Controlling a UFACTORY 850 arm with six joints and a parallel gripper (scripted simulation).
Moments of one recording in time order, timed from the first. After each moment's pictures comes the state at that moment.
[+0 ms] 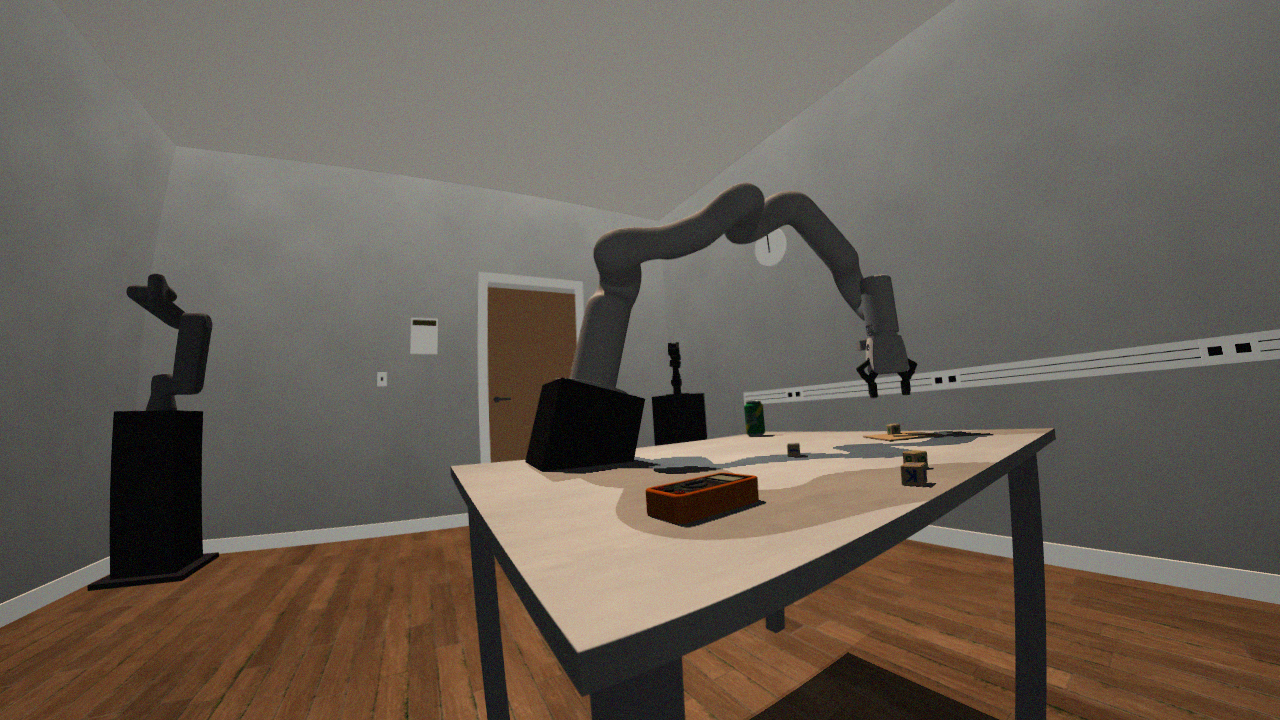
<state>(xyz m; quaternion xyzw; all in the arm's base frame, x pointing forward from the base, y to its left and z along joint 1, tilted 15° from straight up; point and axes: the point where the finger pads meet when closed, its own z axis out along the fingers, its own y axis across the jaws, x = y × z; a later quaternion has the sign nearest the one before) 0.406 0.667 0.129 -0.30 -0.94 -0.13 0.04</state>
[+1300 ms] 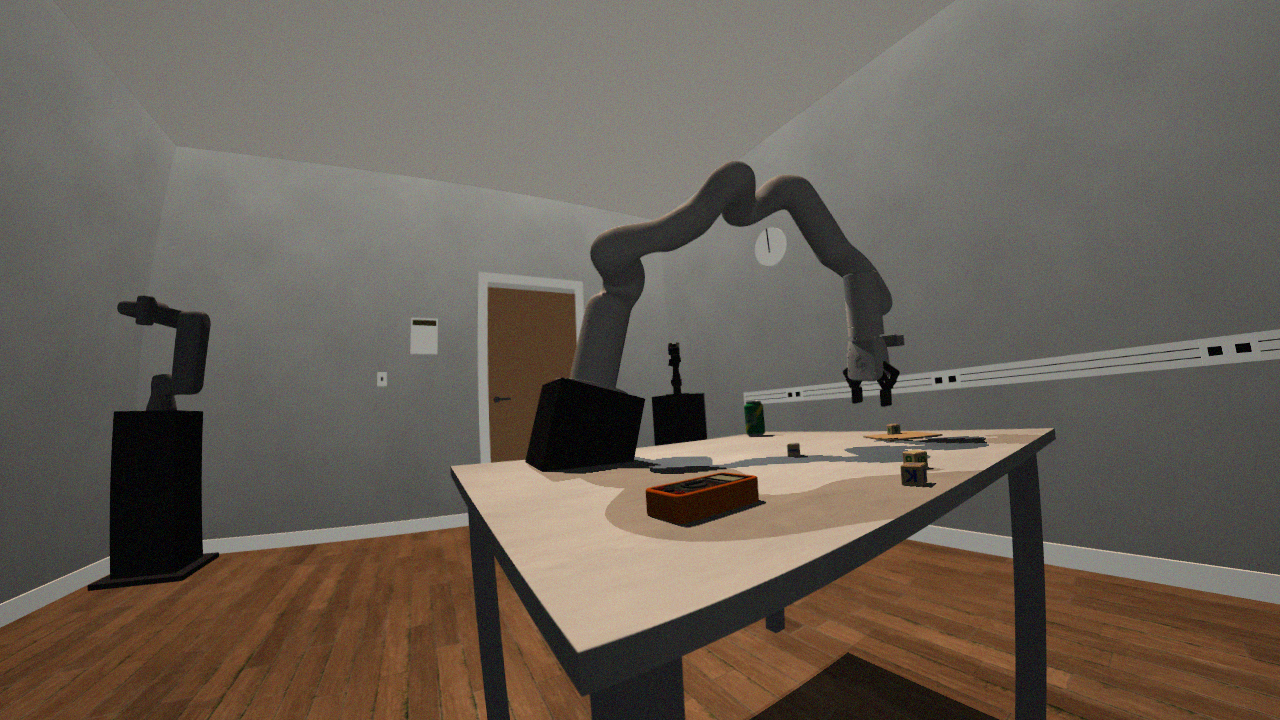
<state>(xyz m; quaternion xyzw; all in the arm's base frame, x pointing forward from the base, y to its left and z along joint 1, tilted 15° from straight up) 0.413 0.561 0.085 -0.77 -0.61 -0.08 0.17</state>
